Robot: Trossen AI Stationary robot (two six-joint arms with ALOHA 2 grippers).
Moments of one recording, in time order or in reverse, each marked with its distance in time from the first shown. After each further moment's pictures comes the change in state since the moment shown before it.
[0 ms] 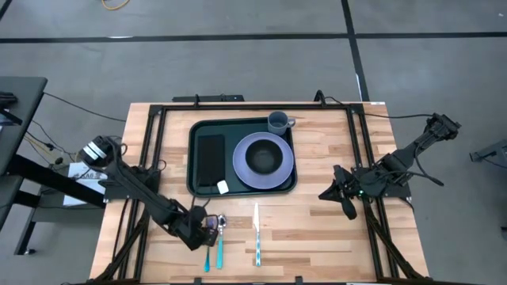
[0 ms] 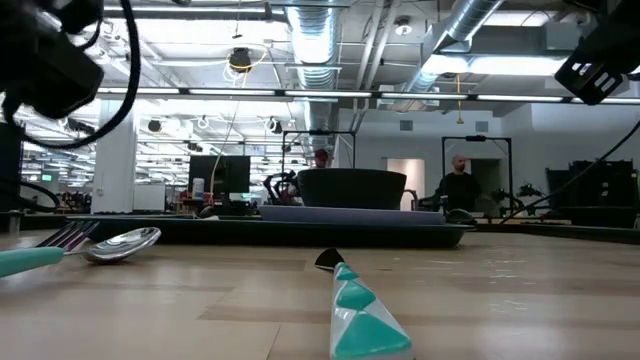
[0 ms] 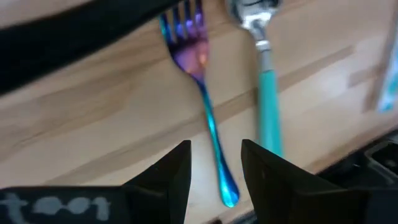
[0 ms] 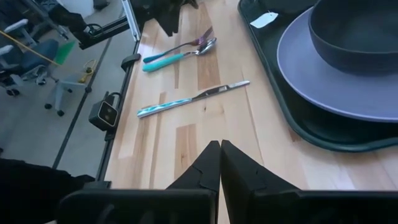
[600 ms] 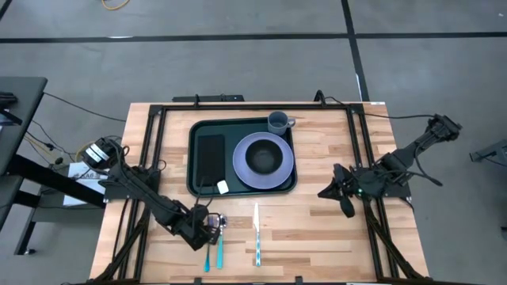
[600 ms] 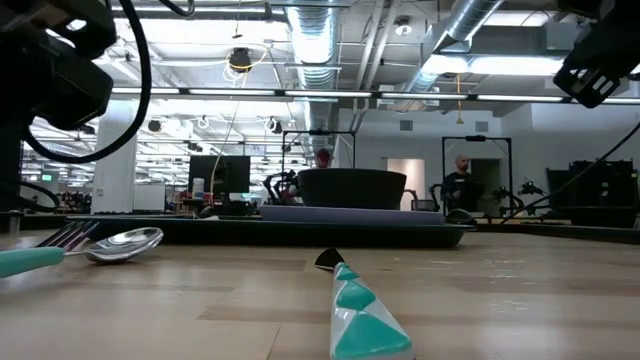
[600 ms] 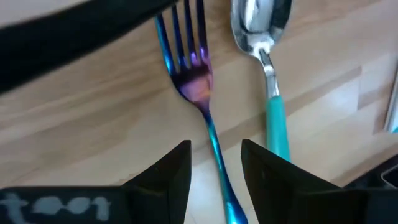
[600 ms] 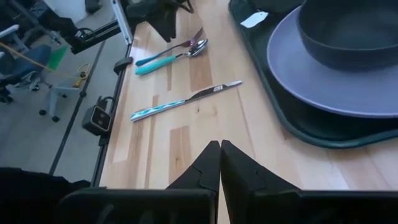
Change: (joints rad) left arm 0.015 0.037 0.000 0.003 -0.051 0.031; right arm -0.030 0.000 0.001 -0.011 0.000 0.019
